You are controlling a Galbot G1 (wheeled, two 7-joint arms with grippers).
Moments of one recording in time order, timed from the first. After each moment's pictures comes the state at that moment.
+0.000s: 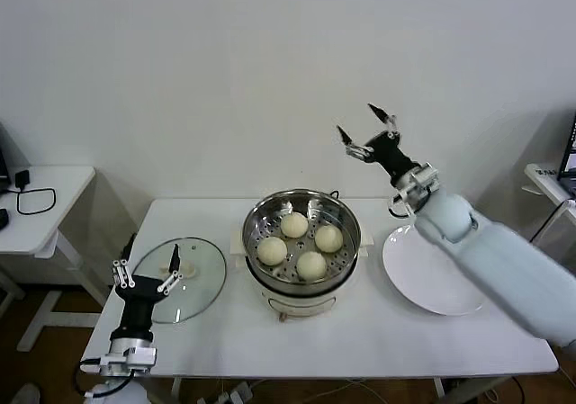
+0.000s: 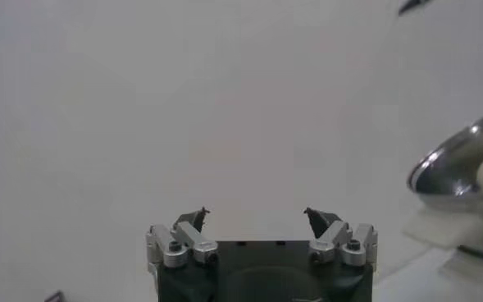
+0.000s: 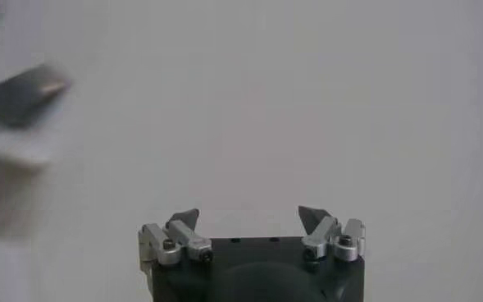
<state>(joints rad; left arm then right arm) 1.52 -1.24 -0.54 -2.04 0.44 -0.06 -0.27 -0.38 0.77 -0.27 1.49 0.59 0.30 0.17</state>
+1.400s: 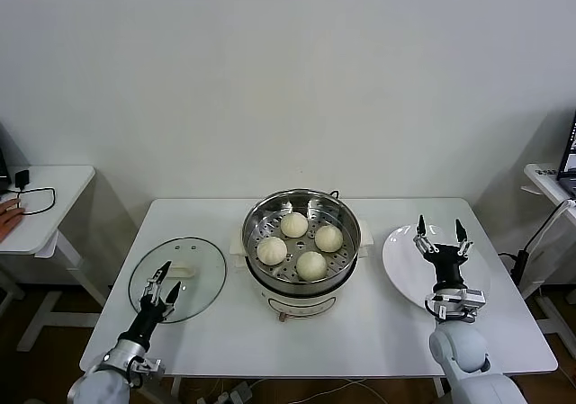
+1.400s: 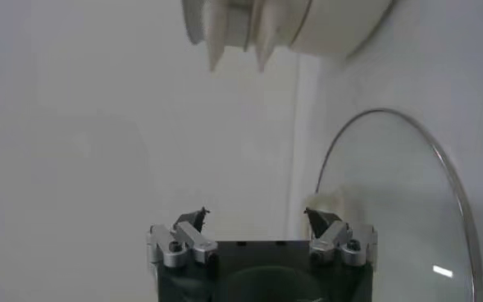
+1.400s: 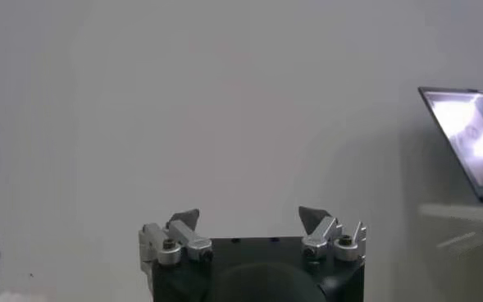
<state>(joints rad) 1.35 -1.12 -0.51 -1.54 1.12 -0.20 -0.26 -1.16 1.13 0.45 1.57 0.42 0.33 0.24</state>
